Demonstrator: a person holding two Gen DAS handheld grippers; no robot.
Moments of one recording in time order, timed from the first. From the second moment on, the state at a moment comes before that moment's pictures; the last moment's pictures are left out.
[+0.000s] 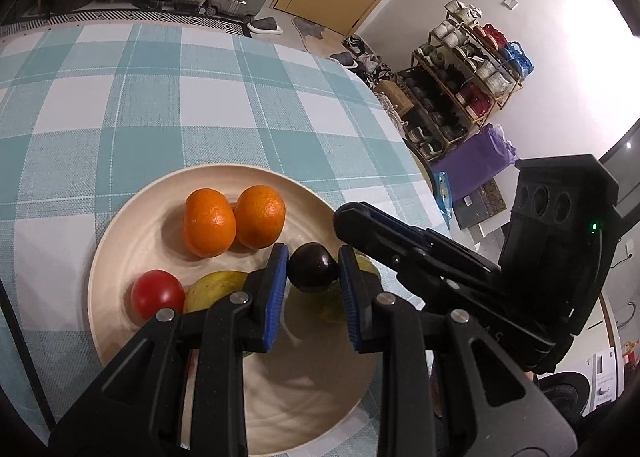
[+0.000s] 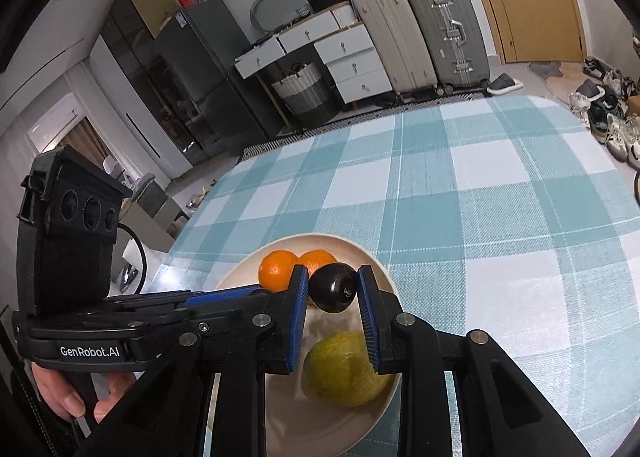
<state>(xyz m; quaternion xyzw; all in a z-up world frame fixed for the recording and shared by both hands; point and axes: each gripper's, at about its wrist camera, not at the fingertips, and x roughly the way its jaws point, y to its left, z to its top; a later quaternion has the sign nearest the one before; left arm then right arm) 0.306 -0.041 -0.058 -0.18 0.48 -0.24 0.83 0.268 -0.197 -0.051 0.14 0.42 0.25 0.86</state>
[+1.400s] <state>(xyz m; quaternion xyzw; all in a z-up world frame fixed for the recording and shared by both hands) 0.160 -0.037 -0.008 -0.09 0.43 -0.12 0.89 0.138 -0.228 0.009 0.14 0.35 0.21 0.90</state>
